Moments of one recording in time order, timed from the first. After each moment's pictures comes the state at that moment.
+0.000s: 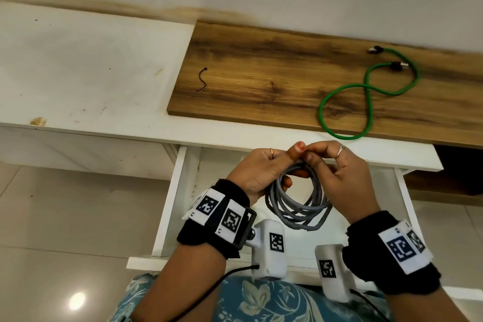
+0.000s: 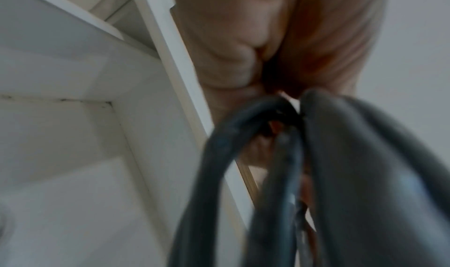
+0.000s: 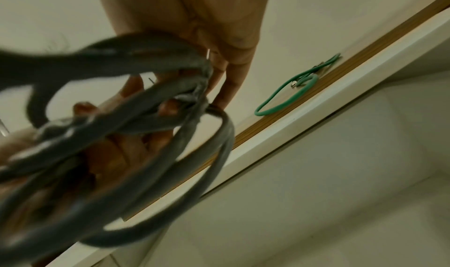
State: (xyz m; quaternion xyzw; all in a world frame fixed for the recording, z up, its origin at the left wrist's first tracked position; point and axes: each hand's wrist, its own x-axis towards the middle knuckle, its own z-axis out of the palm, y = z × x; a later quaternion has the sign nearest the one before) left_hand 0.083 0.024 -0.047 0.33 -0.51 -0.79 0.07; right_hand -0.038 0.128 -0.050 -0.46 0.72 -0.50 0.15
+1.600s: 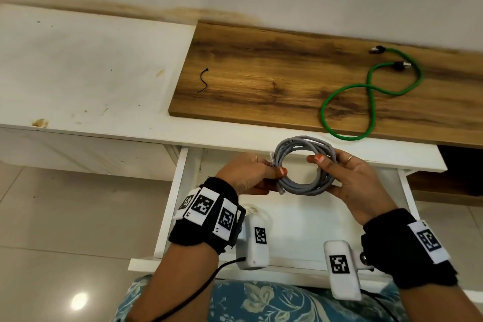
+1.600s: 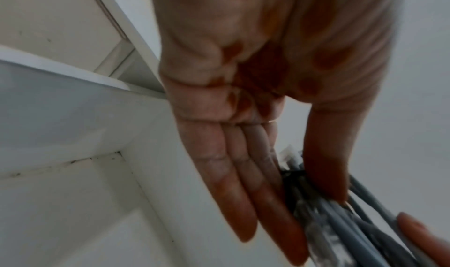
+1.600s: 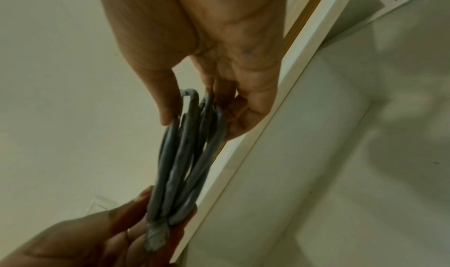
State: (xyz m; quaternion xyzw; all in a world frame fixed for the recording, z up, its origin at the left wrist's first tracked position) left_hand 0.096 0.007 -0.054 0.42 -0.54 -0.73 -0.02; right_hand -0.053 0.132 -0.049 -0.16 0.68 -0.57 0.43
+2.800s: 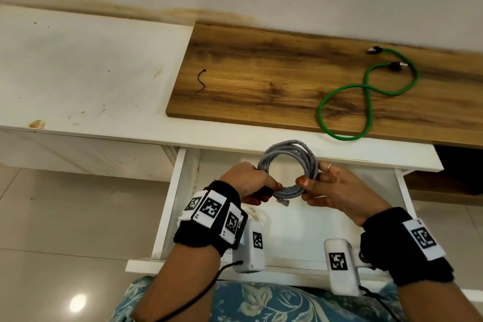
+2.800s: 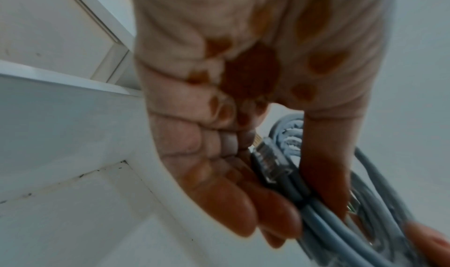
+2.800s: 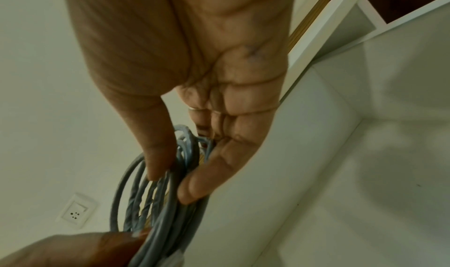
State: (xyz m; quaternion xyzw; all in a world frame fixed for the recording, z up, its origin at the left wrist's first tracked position) left_hand 0.089 0.007 -0.073 0.48 -0.56 -0.66 -0.10; right_hand -0.054 0.135 -0.053 -0.21 0.71 -0.43 0.52
